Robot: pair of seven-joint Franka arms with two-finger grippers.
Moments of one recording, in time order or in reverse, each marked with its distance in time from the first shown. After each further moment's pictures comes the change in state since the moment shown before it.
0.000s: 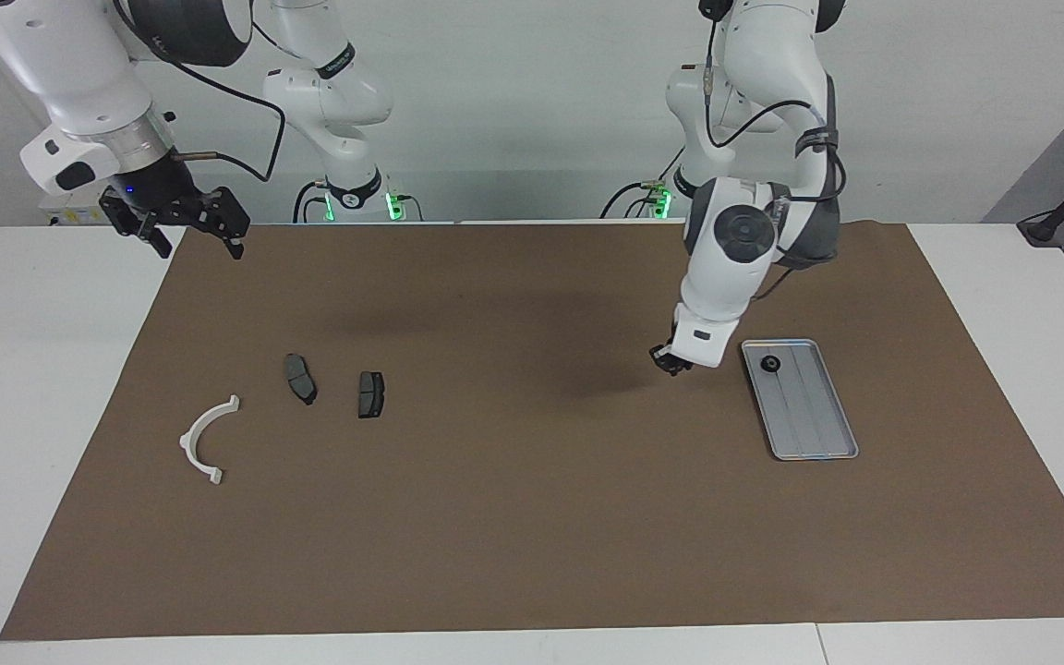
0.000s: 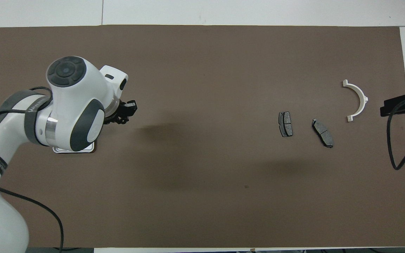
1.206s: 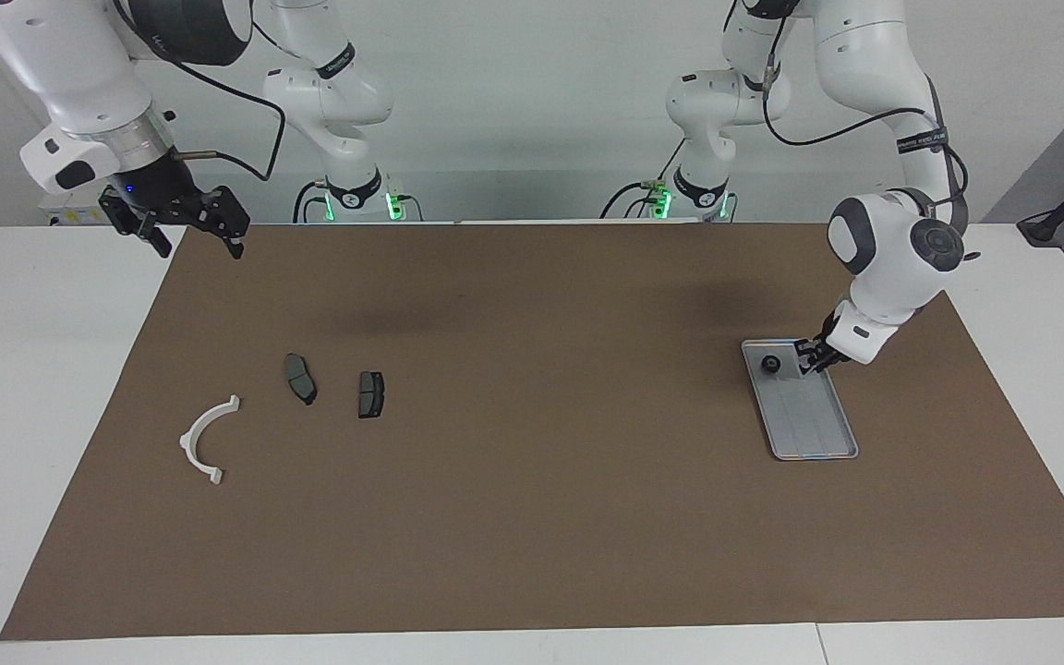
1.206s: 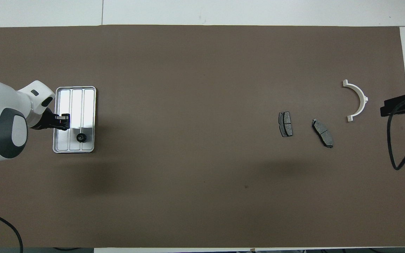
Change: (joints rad) left arm 0.384 -0.043 -0.001 -0.210 0.000 0.186 0.599; right arm 0.000 -0.002 0.000 0.000 0.000 0.000 0.000
